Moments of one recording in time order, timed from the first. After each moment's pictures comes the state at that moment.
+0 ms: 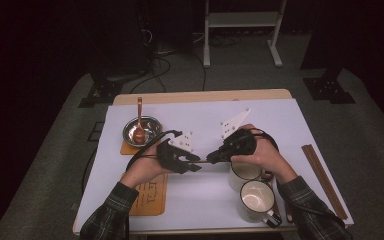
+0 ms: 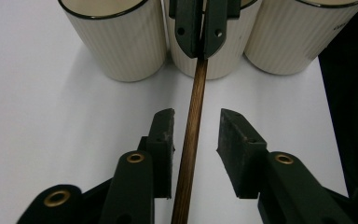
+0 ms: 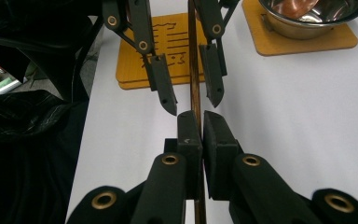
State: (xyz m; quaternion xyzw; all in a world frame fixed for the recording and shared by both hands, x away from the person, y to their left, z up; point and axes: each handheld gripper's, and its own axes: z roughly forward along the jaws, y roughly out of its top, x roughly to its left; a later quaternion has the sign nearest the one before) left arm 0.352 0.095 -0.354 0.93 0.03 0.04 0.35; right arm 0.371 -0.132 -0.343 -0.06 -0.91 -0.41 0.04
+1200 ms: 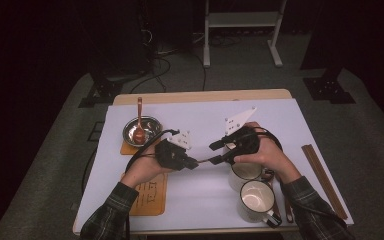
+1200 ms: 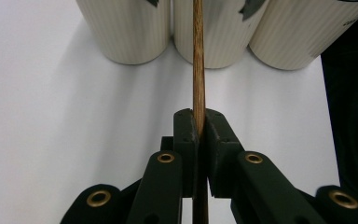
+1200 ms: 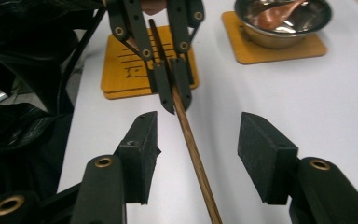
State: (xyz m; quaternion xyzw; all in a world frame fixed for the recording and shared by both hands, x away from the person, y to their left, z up) left arm 0.359 0.103 -0.360 0.93 0.07 0.02 0.35; right arm 0.376 -0.141 -0.343 -0.07 -0.90 -0.43 0.01
